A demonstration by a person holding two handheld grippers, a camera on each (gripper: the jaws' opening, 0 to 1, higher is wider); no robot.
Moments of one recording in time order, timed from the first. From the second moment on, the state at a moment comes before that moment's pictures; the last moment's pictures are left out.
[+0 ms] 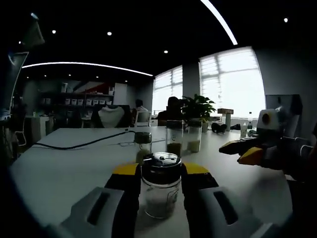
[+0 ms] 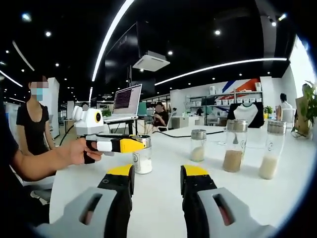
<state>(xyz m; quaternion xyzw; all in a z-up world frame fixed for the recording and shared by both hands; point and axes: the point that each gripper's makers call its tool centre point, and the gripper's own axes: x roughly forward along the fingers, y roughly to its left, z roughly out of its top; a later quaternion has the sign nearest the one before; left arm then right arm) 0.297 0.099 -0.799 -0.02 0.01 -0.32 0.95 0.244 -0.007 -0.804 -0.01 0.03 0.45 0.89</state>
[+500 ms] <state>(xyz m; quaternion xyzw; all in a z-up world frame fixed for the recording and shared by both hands) 0.299 0.096 -0.797 -0.02 0.01 -0.35 0.94 0.244 -0.006 -0.807 0.01 0.03 0.46 0.89</state>
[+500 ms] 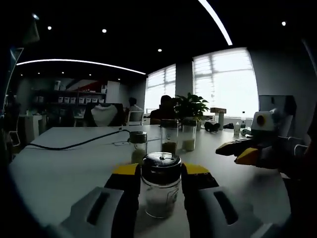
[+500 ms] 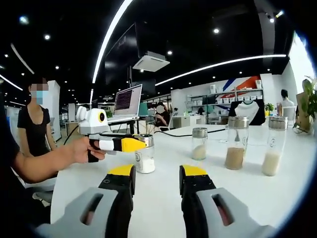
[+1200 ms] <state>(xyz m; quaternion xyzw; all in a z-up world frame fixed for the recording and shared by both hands) 0.298 0.095 -0.806 -0.01 0.02 -0.34 0.94 0.244 -0.003 -0.805 0.02 0.03 0.46 0.89</state>
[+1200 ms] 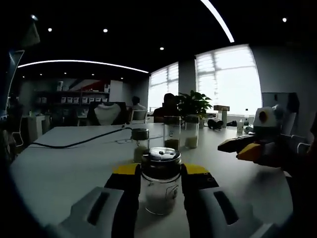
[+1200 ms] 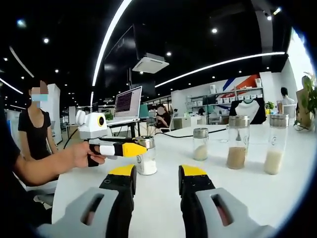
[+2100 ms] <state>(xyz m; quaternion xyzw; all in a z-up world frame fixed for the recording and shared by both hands) 0.289 0.089 -0.802 0.01 0.01 -0.33 0.94 0.287 0.003 -0.795 -0.02 0.03 0.43 0.90</state>
